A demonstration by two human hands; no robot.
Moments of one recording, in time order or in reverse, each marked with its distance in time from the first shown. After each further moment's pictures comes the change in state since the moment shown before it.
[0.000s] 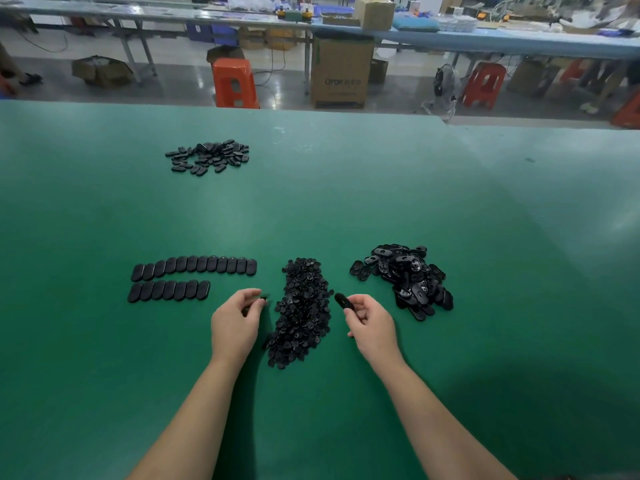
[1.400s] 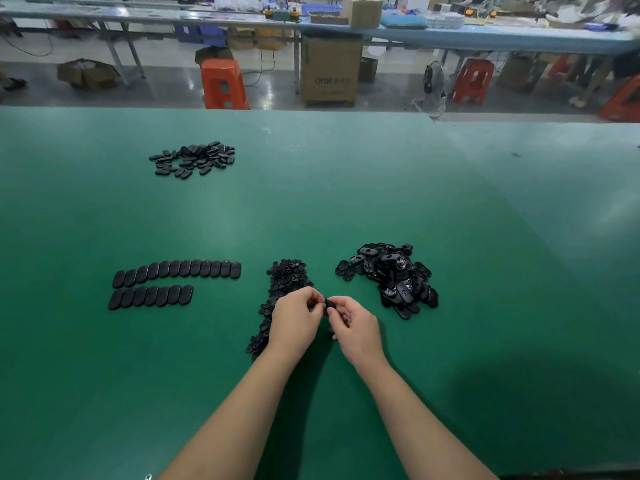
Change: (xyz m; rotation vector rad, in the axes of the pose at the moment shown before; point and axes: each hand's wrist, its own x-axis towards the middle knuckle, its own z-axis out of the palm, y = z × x) left_hand -0.029 0.084 0.079 0.215 -0.271 0.135; right_hand -0.003 0.005 0.001 0.060 -0.016 -0.091
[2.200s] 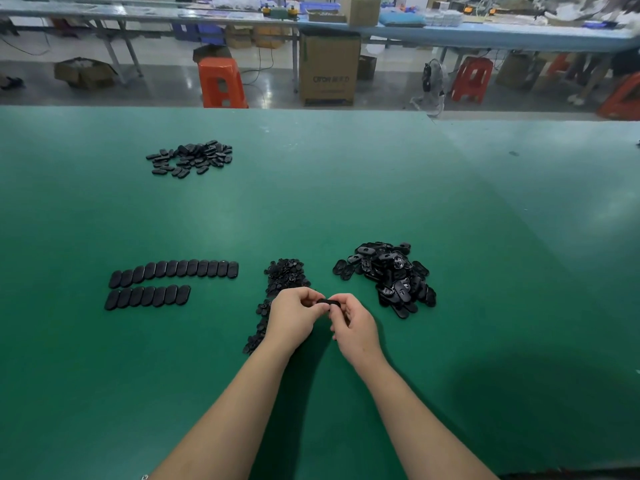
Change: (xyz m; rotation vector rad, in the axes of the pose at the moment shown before) left_hand 0.006 -0.003 -0.002 -0.283 -0.091 -0.106; right_hand -0.001 0.001 -0.001 0.005 0.005 0.009
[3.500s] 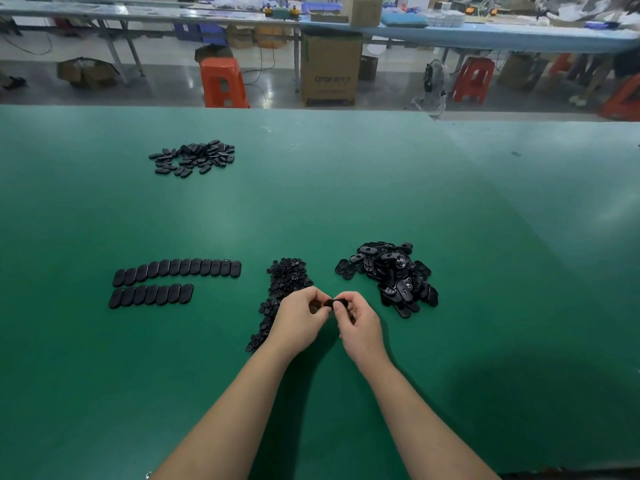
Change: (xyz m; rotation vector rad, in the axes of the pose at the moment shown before) left_hand -0.007 0.002 -0.001 0.145 -0.082 0.108; right_hand -0.001 -0.001 -0.004 0.071 0.039 -0.005
